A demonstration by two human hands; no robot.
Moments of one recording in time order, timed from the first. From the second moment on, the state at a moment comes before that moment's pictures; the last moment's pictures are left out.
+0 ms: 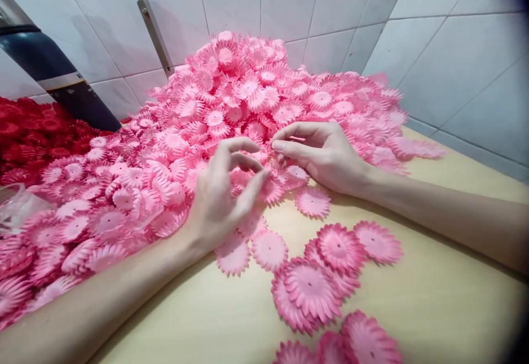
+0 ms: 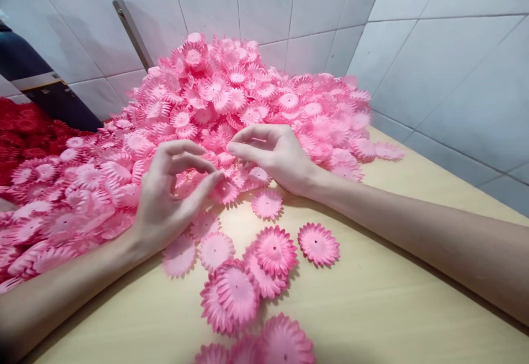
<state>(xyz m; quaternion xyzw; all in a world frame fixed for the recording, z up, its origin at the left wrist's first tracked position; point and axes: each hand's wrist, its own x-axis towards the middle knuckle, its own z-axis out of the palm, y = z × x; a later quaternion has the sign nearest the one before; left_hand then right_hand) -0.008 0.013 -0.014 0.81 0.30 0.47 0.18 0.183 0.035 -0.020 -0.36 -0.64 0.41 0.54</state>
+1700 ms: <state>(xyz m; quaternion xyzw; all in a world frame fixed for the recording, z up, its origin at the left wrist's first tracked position) -0.008 0.021 -0.014 0.70 0.29 0.50 0.41 0.187 0.034 -0.019 -0.31 -0.67 0.50 0.45</state>
